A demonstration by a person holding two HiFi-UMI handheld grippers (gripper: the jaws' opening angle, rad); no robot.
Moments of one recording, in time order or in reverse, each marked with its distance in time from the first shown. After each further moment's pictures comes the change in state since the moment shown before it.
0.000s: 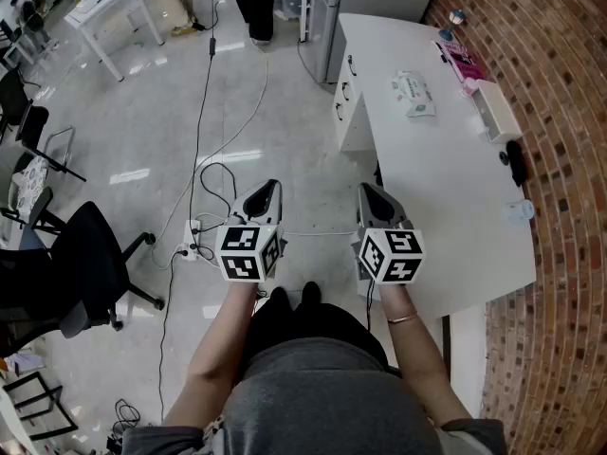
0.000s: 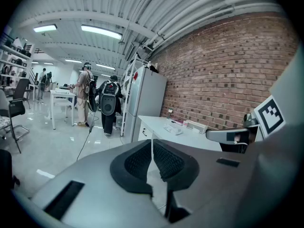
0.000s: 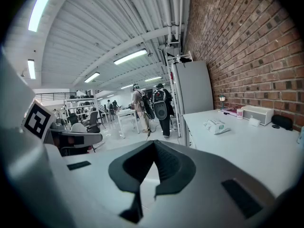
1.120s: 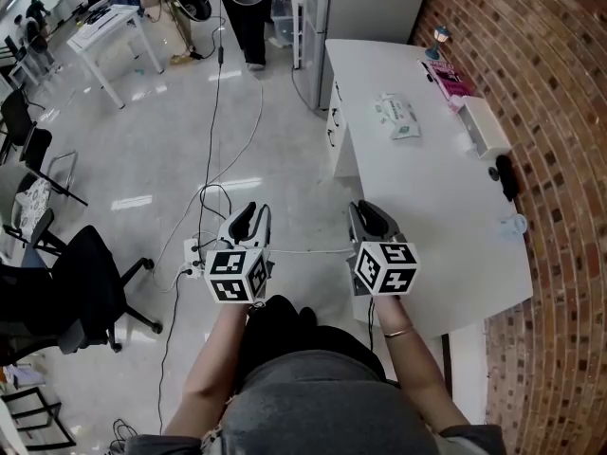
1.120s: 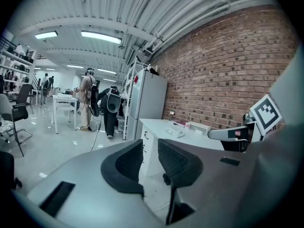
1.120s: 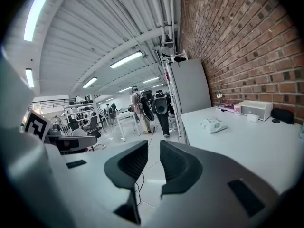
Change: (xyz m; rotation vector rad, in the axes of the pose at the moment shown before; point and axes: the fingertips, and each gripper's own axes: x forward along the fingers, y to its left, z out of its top) left arm 0.009 -0.013 0.006 0.022 -0.038 0.040; right arm -0.001 -0.041 0.005 0.065 -0.008 0.016
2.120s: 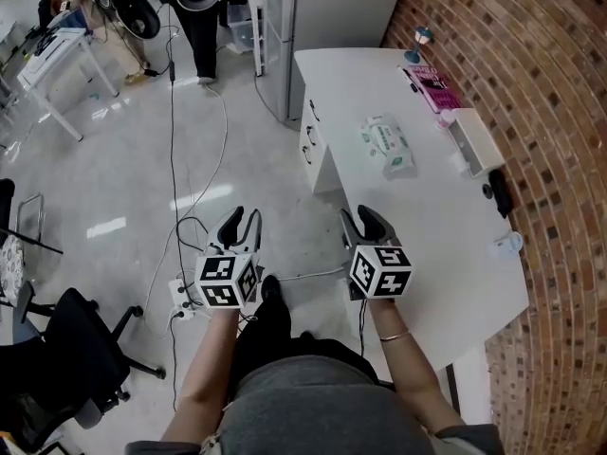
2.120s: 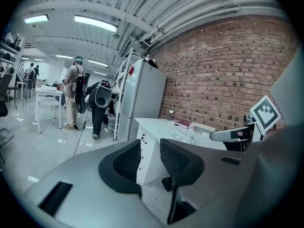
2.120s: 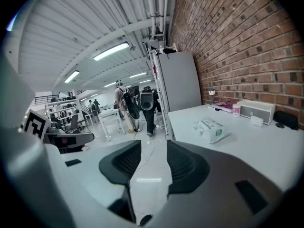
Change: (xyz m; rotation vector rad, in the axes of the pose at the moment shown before) left arm 0.163 0.065 0.037 -0.001 0.048 -0.131; right arm 0.129 -0.063 0.037 0.041 0.054 -0.167
